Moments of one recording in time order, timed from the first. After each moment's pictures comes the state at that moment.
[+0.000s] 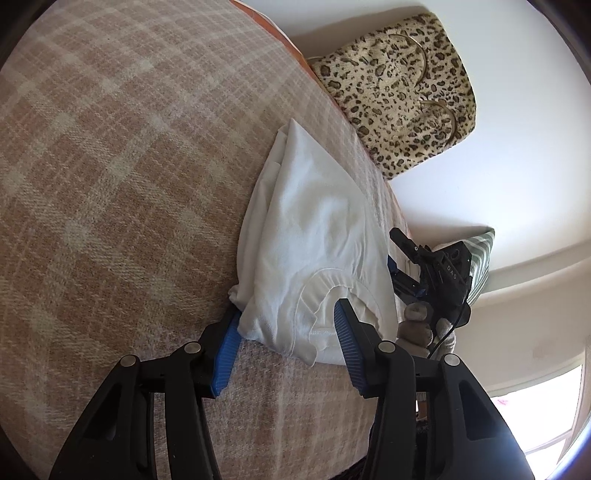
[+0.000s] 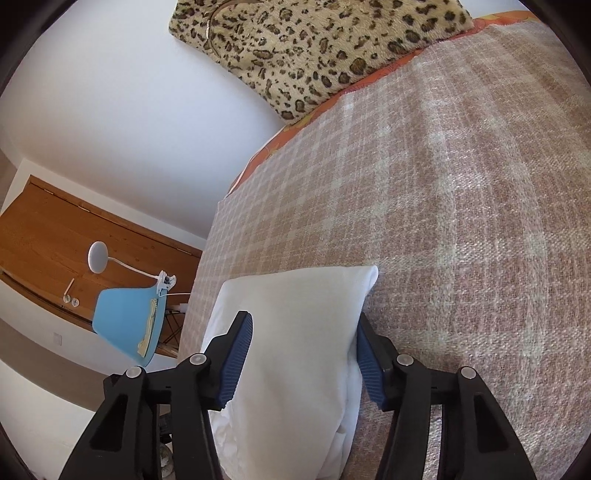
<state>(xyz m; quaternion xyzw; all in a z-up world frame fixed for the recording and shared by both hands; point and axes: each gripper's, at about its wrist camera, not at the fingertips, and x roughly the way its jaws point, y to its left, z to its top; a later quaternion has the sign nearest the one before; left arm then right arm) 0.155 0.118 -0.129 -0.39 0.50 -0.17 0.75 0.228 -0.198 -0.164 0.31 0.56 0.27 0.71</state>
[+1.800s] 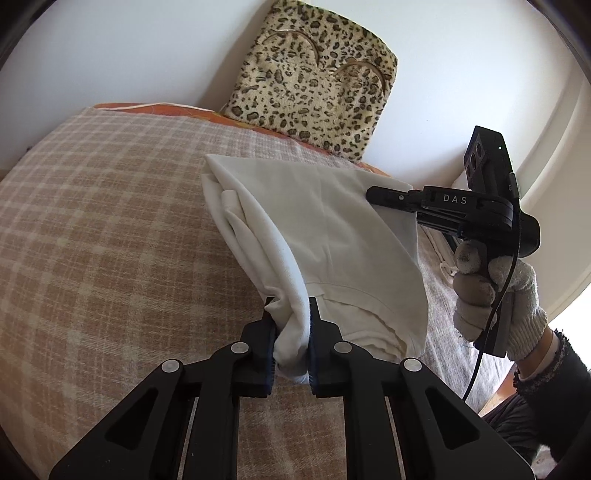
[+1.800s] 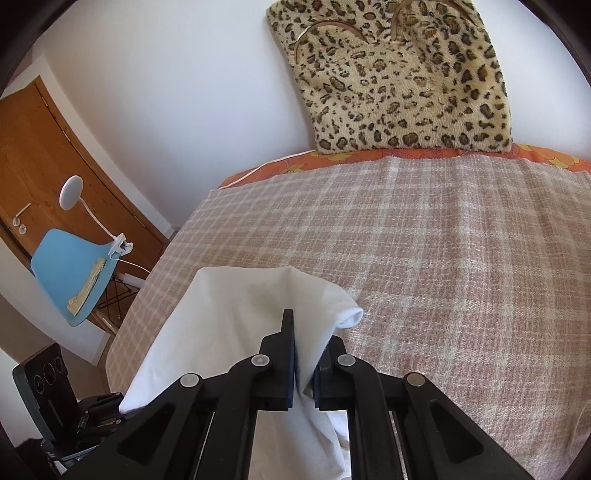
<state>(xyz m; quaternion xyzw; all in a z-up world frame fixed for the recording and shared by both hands) 0.134 0.048 -0.080 -0.14 0.41 -0.19 0.88 0.197 -0.145 -0.087 0.12 0.52 0.24 0.81</state>
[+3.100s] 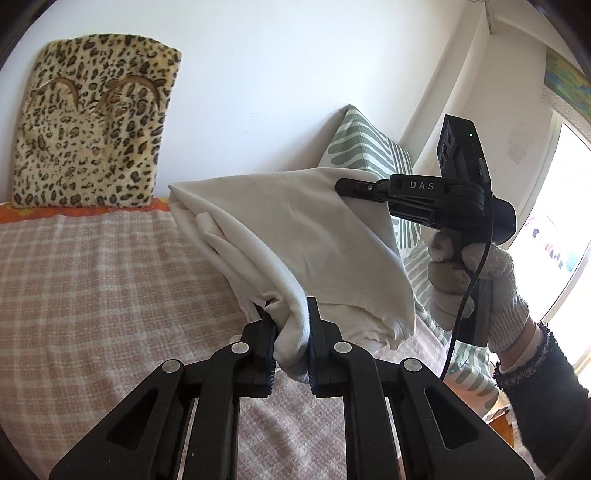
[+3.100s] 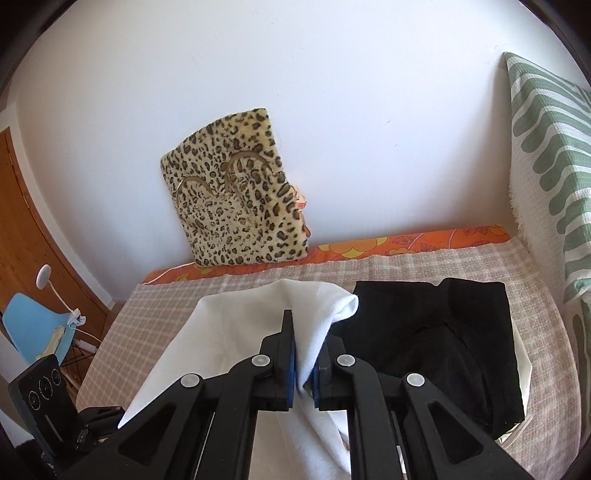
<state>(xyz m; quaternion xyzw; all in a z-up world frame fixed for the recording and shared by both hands) 0.161 -0.248 -0.032 -0.09 0.33 -0.40 0.85 0.177 -0.440 0.063 0.12 0.43 0.08 0.89</state>
